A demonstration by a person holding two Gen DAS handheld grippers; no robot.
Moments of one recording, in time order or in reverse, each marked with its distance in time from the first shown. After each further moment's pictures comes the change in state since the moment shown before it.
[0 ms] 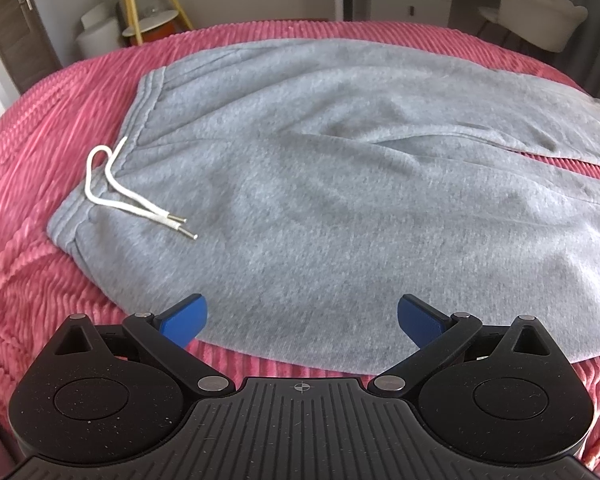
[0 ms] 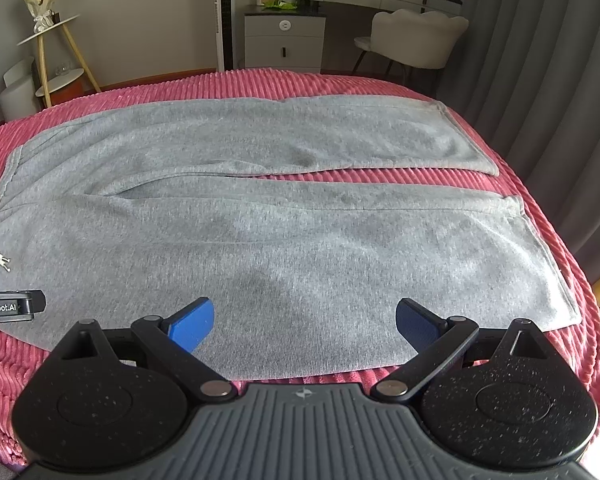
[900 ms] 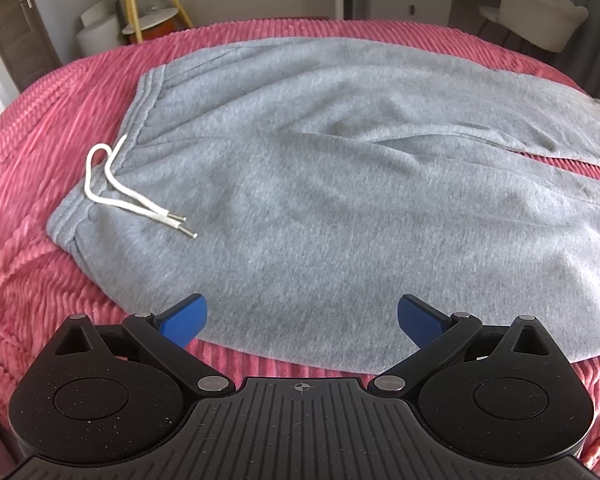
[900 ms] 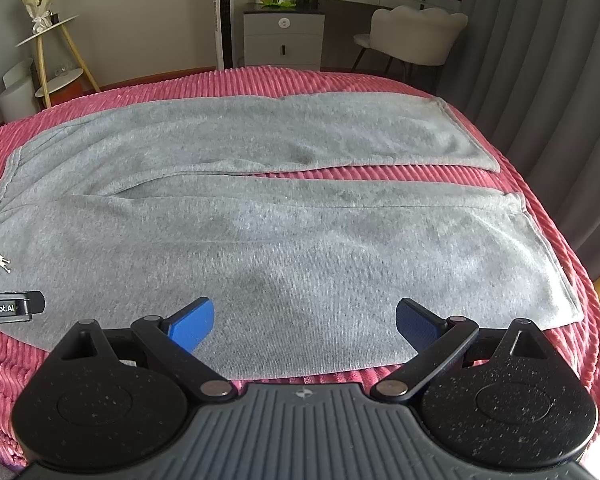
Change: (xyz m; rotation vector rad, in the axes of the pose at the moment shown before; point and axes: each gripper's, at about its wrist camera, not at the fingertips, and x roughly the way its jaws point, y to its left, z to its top) left arm 0.000 0.001 0.000 -0.006 0.005 -0.005; right arm 0.002 -0.001 0.000 0.007 0.006 0.004
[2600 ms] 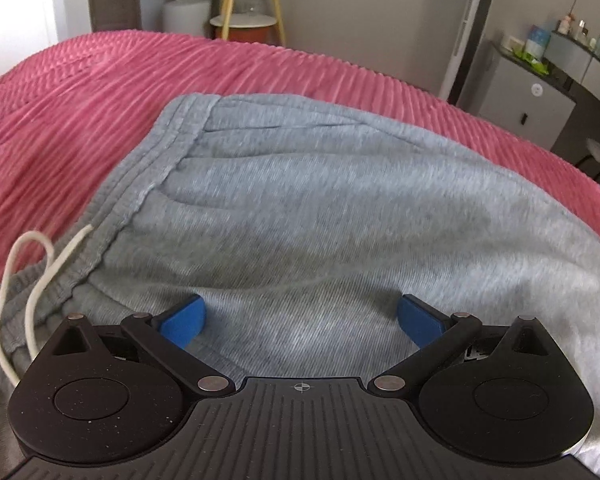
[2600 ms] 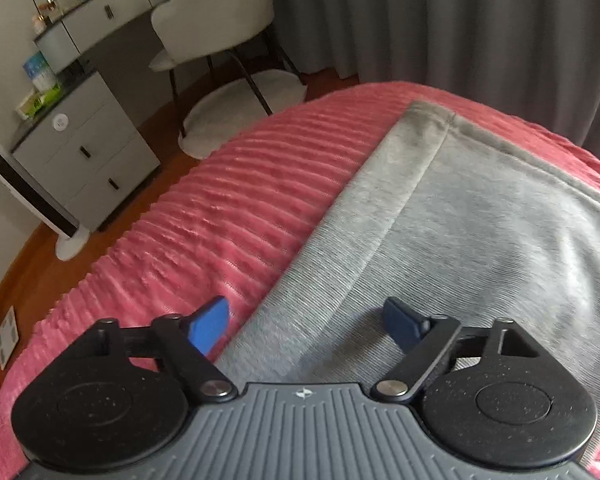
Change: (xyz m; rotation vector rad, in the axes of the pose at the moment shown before) left arm 0.176 0.098 0.145 -0.373 -0.144 0.055; right arm 0.389 -0.113 0.309 0.743 0.052 -0.210
